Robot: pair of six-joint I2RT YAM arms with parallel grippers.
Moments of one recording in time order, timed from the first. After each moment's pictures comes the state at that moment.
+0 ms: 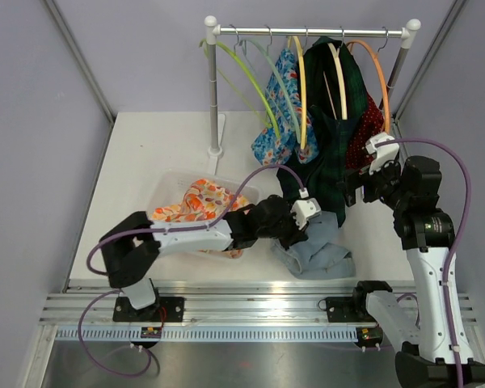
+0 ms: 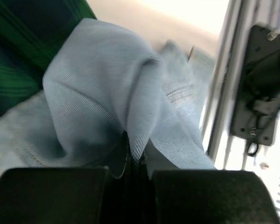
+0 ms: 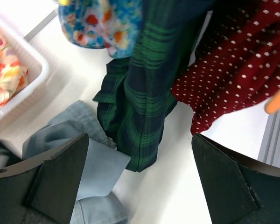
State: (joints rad) left arm -1.13 1.73 1.08 0.14 0.21 -0.08; right arm 0.02 0.82 1.10 -0.69 -0.38 -0.30
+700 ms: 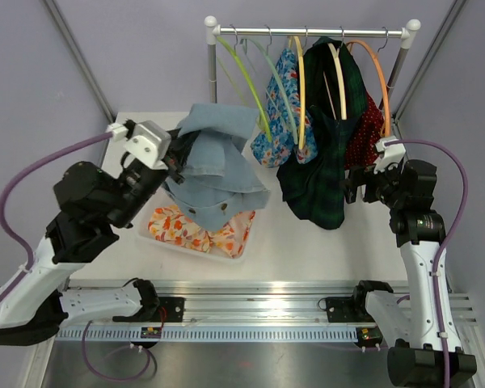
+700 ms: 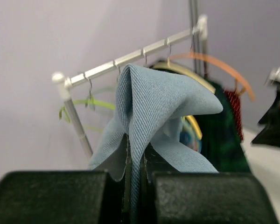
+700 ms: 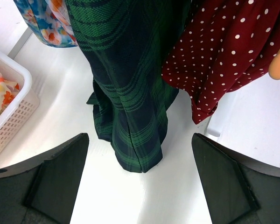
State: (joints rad) left arm -1.04 0.95 1.54 -0.28 -0.32 0.32; right arm -0.10 0.83 0.95 -0.54 -0.39 -0.14
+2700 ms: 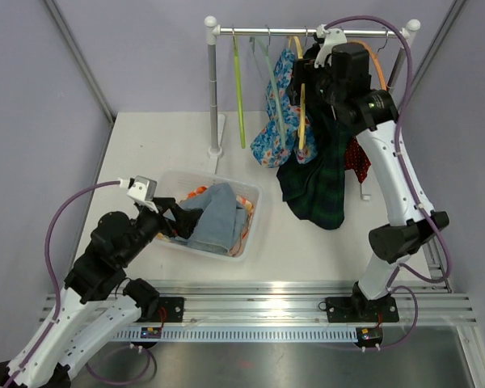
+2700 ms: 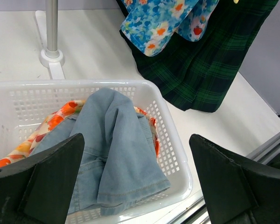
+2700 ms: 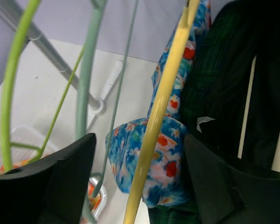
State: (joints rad) left arm -0.61 0.45 0.76 -0.46 -0.02 -0.32; right arm 0.37 1.73 2.21 -0.78 -0.04 0.12
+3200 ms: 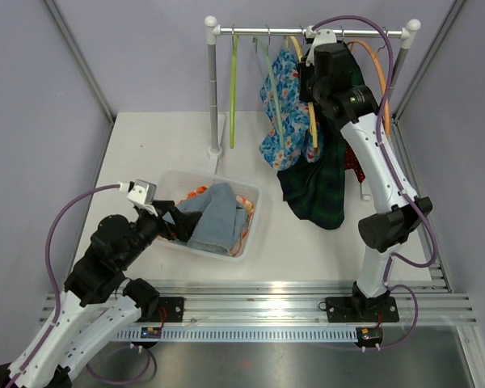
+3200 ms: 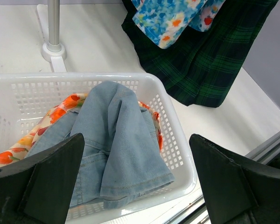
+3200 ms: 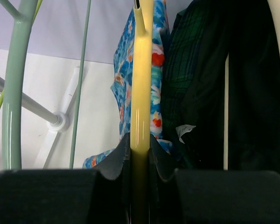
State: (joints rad) left arm -0.61 0.41 0.72 -0.47 -0.02 -0.31; right arm 0.41 1.89 2.28 -0.74 0.22 0.10
